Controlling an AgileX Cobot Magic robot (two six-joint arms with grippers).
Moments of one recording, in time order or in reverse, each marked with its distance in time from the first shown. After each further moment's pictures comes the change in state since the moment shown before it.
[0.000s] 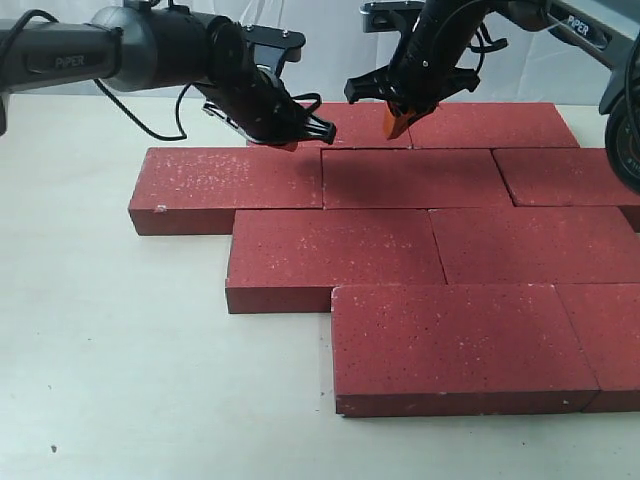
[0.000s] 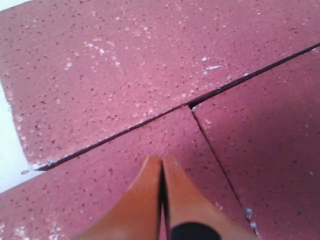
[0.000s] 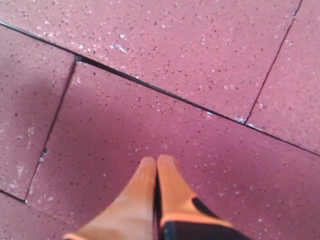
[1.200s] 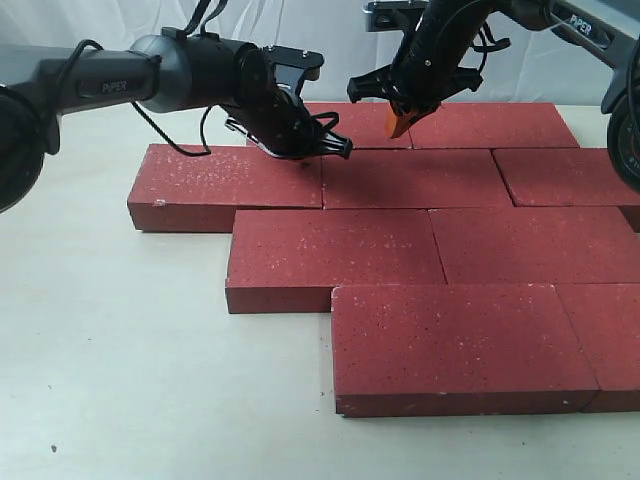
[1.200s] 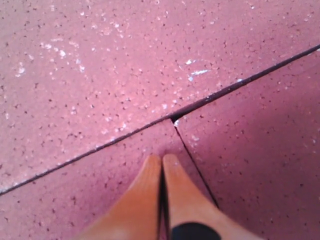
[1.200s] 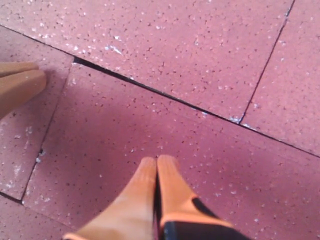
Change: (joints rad) left arm -0.023 0.098 -0.066 -0.014 -0.022 0.000; right arm -0.005 0.000 0.000 0.000 -0.002 -0.002
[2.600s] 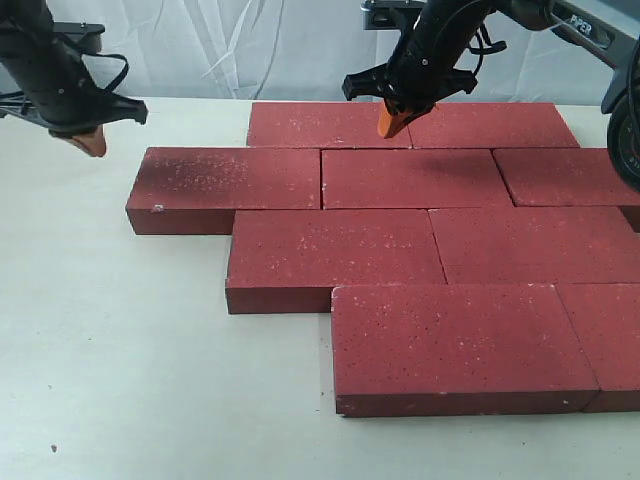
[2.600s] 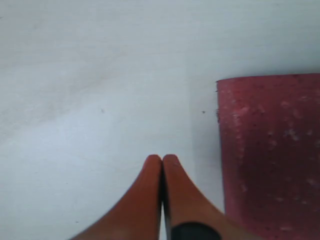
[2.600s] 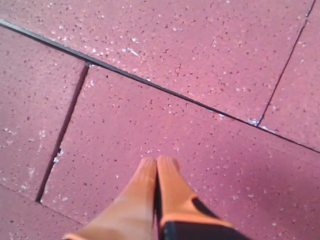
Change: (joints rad) left arm 0.441 -0.202 0.146 0.124 0.373 -0.019; right arm -0.001 0.000 0.000 0.044 0.000 -0.006
